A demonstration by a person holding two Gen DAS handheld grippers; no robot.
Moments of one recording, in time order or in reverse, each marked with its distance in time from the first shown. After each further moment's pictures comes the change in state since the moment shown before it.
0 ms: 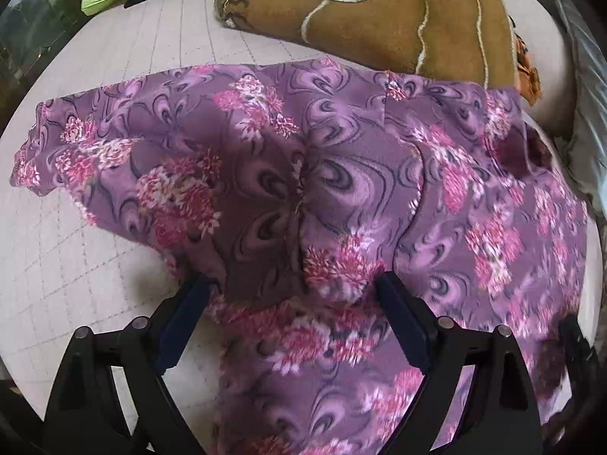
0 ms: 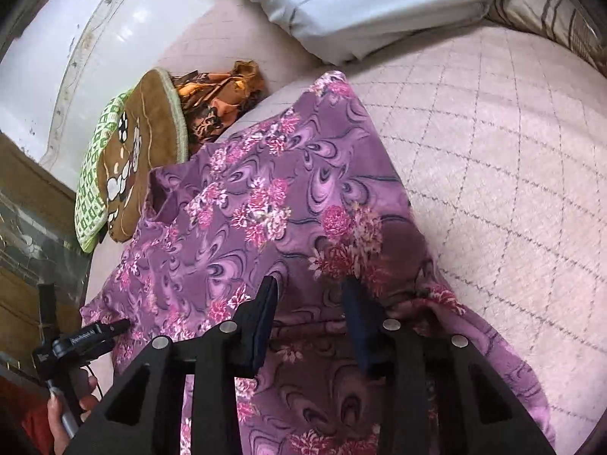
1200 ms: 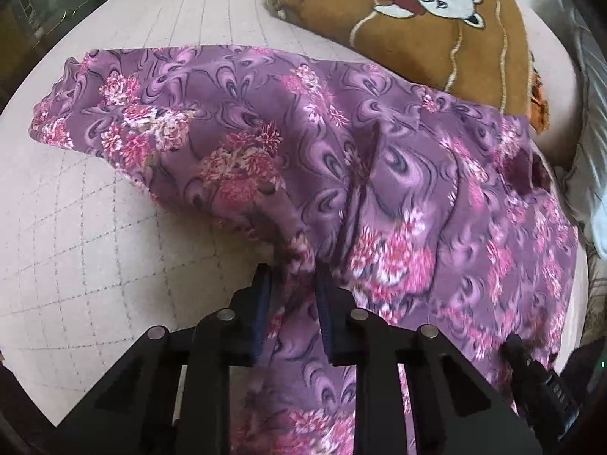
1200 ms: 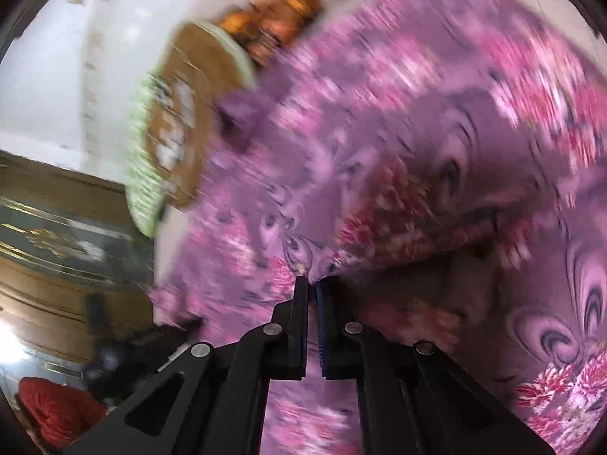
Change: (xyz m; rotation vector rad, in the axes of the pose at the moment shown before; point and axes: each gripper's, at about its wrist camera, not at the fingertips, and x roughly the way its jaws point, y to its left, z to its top) left arm -0.008 0.023 -0.024 -0.118 -0.003 -0.036; right arm 0.060 0.063 -0.043 0.179 0.236 0.276
